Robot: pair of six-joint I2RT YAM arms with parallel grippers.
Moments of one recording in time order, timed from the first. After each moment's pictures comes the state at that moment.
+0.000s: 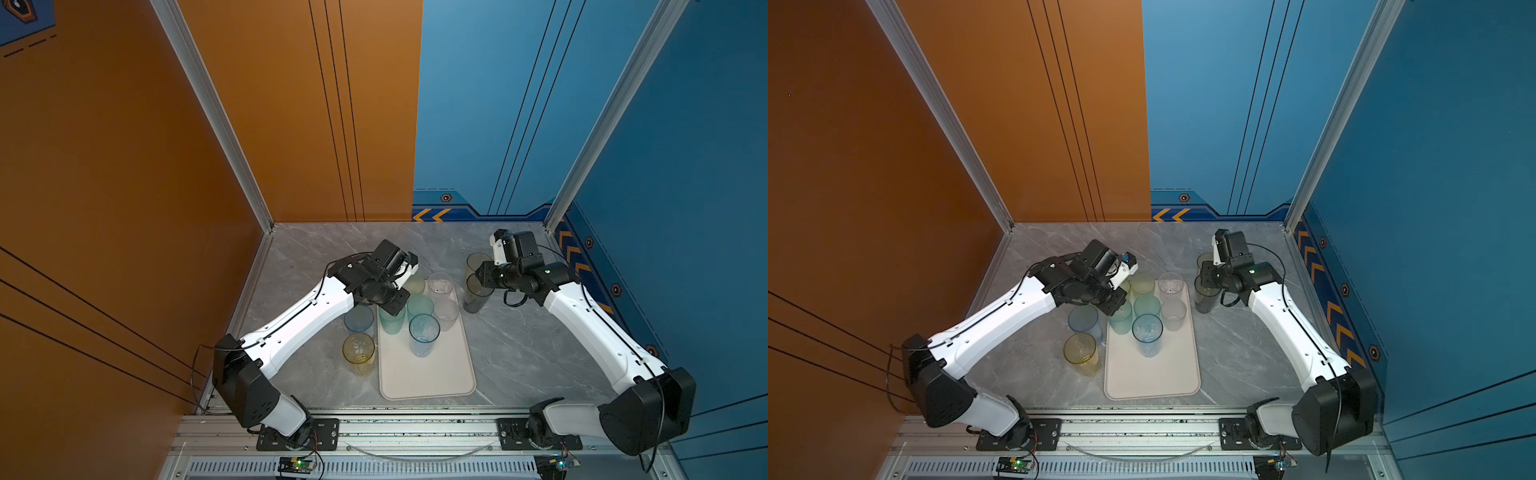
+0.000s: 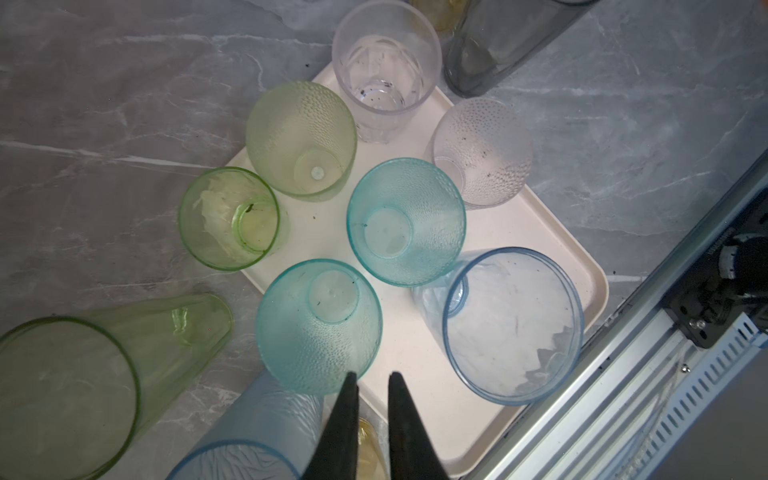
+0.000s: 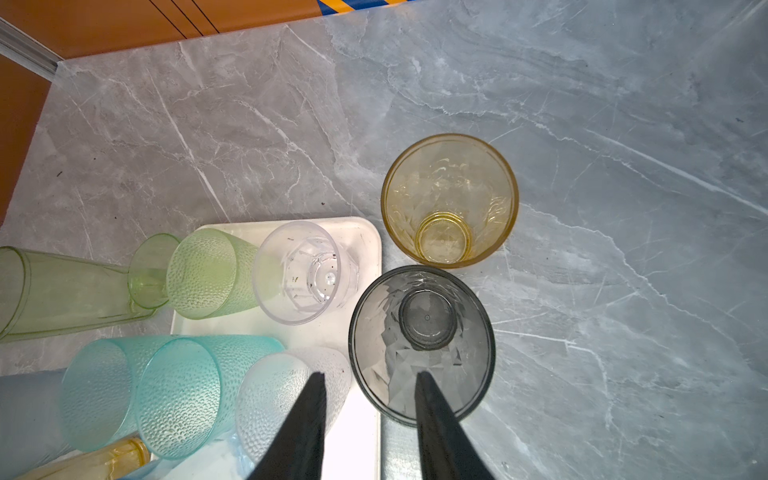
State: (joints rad) left arm -0.70 1.48 1.44 -0.96 0.05 -0.07; right arm 0.30 1.34 1.24 -0.74 -0.03 0.31
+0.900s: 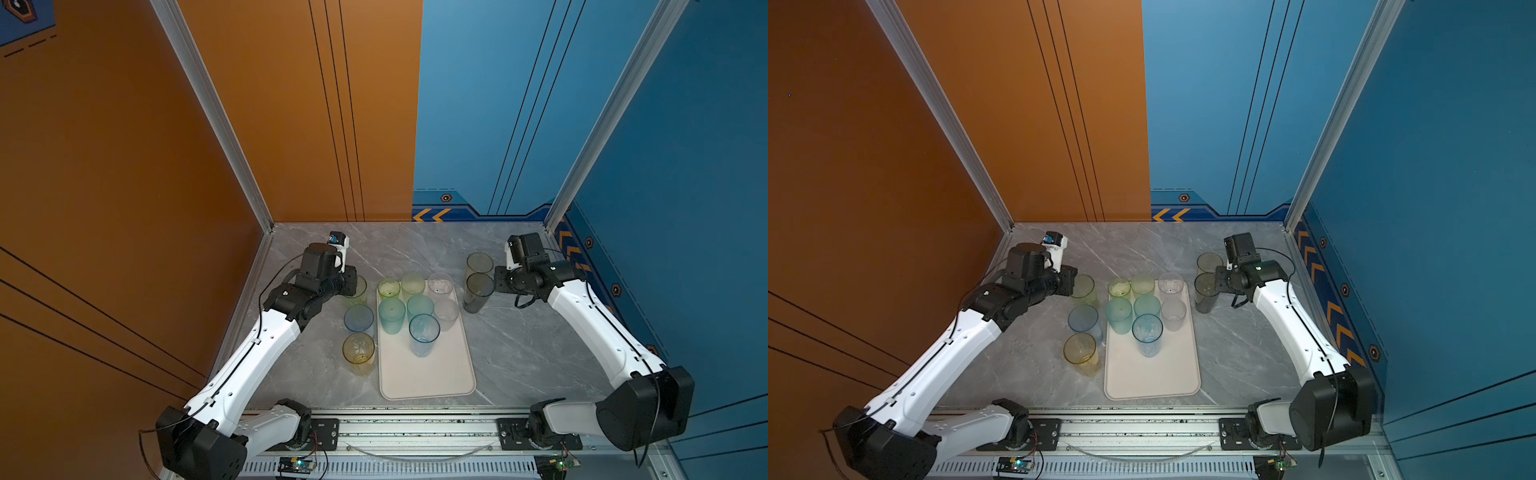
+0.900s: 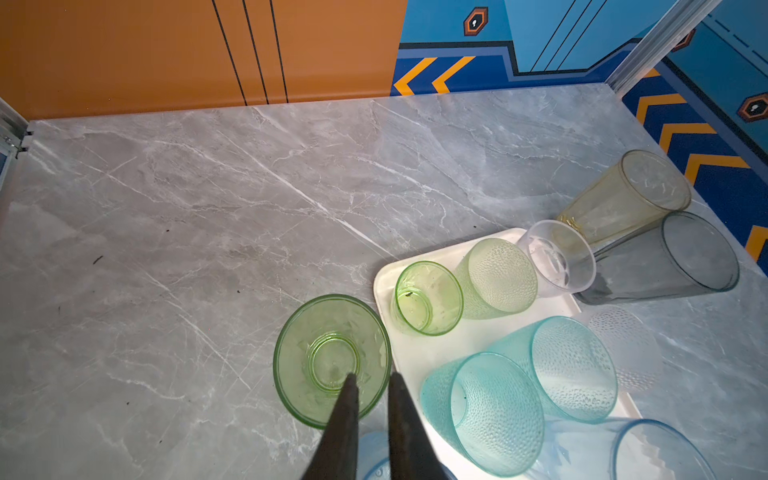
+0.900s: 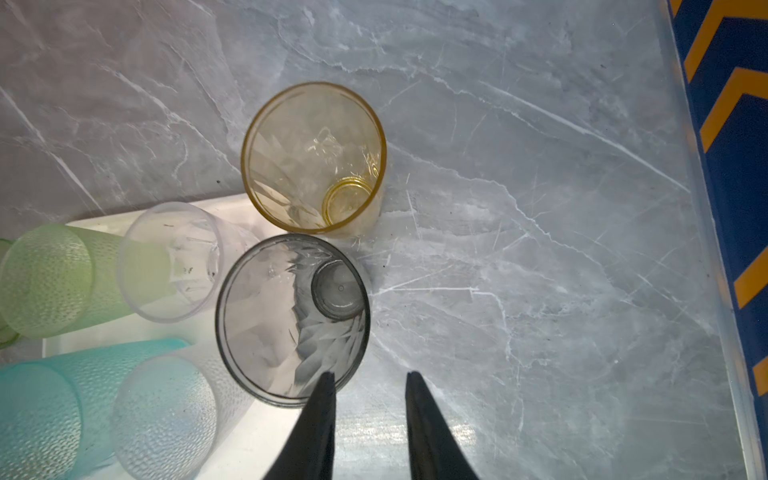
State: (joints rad) left arm -0.37 1.16 1.11 -0.57 -0.02 -0.20; right arm 0.23 1.37 1.24 -0.88 0.10 0.29
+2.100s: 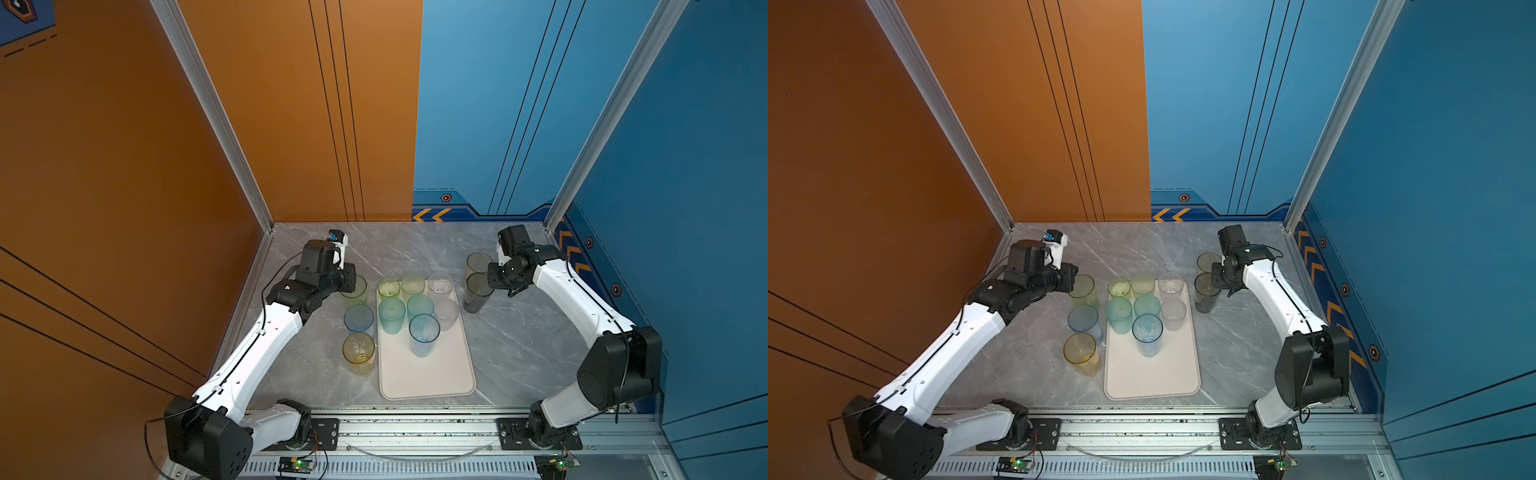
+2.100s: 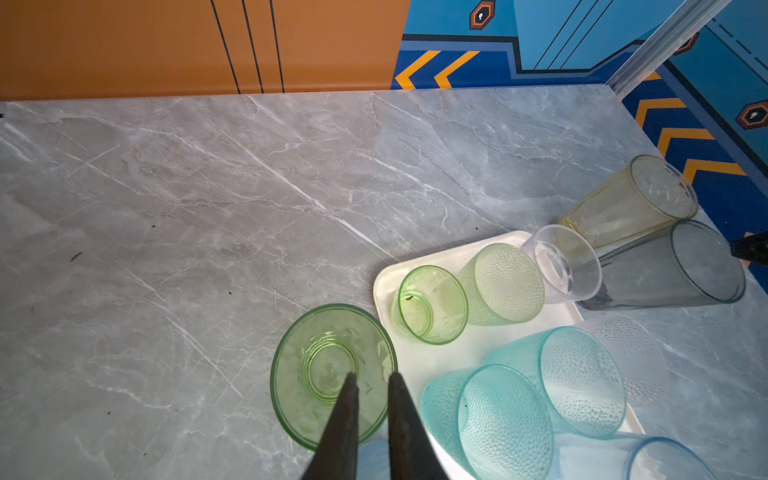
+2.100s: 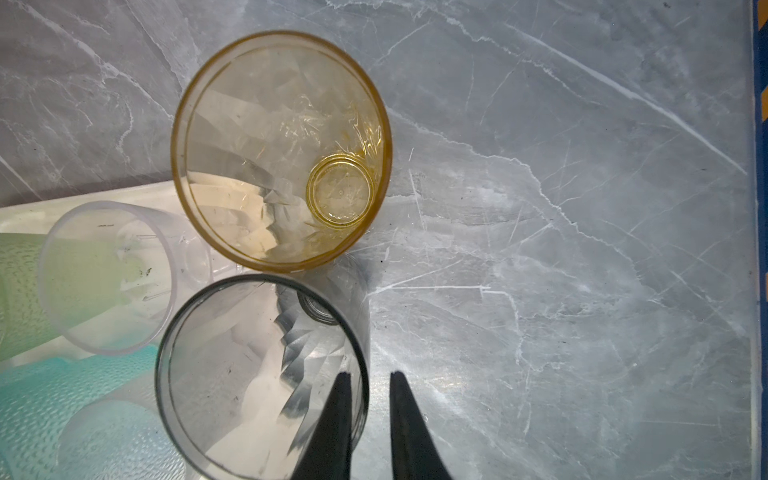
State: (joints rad) left arm -0.32 1.20 1.11 -0.55 0.04 -0.20; right arm 0.20 1.57 1.36 -0.94 0.07 0.27
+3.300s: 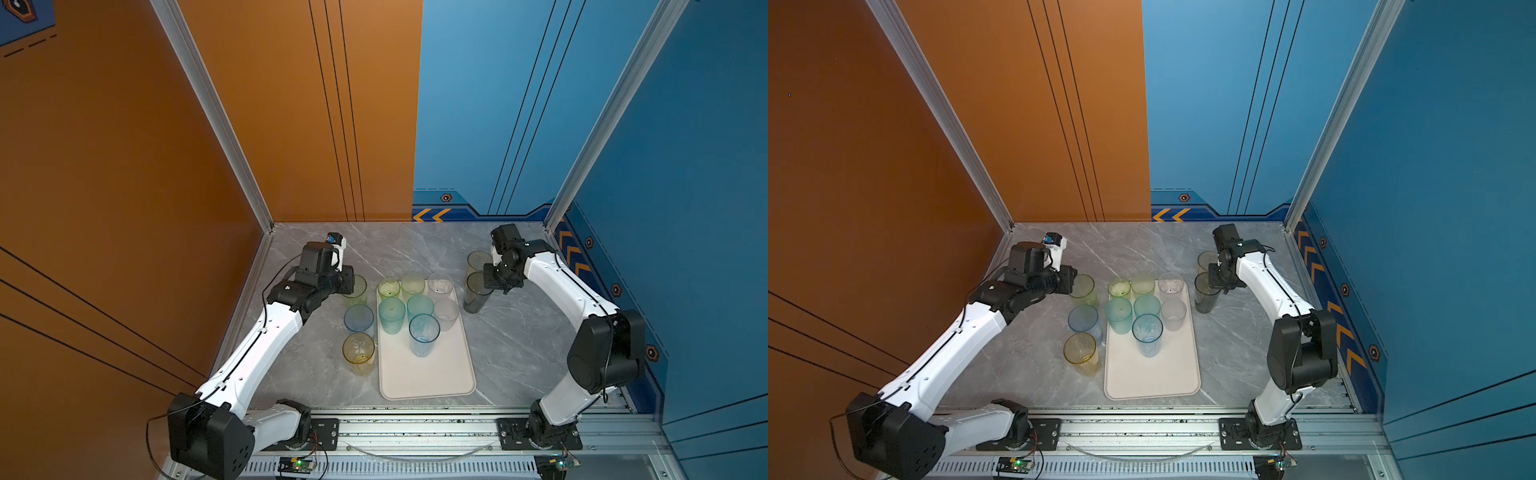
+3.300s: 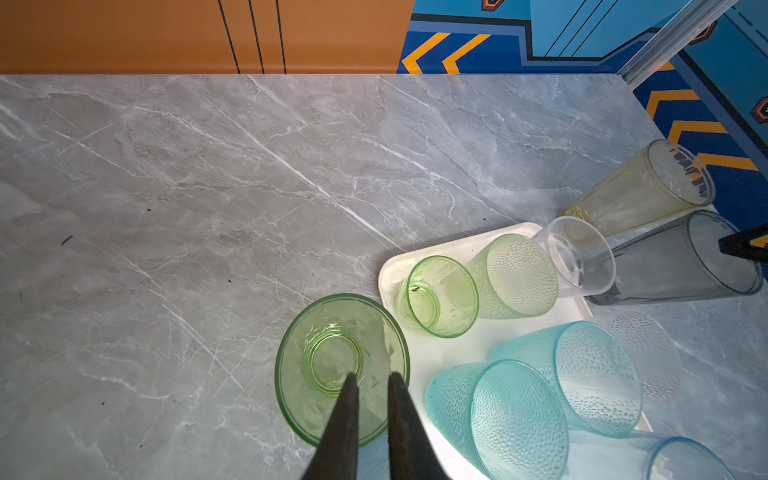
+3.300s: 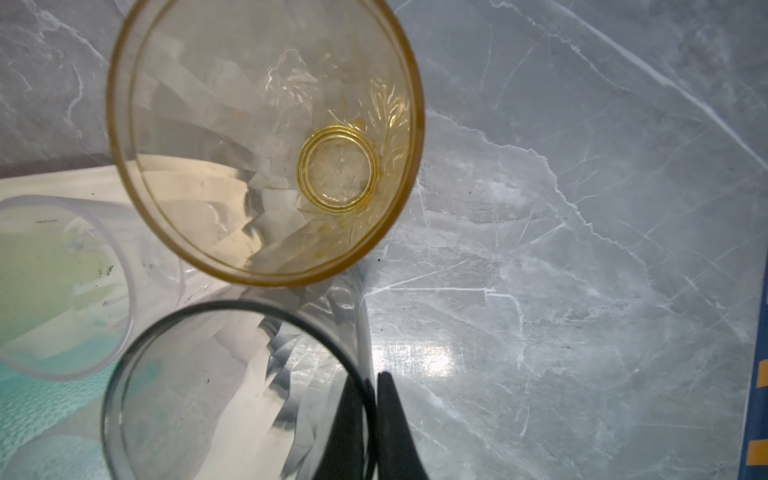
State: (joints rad) left arm -0.29 1.21 1.08 -0.54 0.06 -0.20; right arm 0.21 1.67 1.42 -0.99 0.08 0.24
